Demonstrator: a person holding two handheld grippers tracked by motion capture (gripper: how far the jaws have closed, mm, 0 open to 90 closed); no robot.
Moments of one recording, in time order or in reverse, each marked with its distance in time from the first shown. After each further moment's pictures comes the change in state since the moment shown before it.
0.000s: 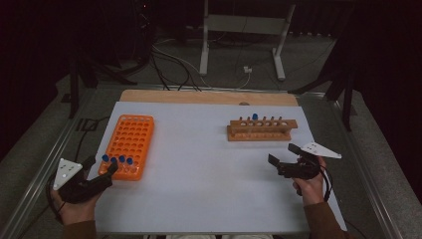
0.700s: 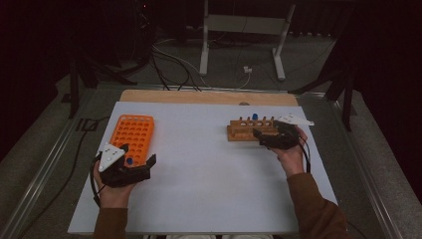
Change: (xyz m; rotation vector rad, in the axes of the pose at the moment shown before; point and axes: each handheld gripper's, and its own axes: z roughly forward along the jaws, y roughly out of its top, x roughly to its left) left arm -0.068 0.022 0.050 0.028 -0.142 0.053; right arm -0.002 0.054 0.082 0.068 -0.083 -0.056
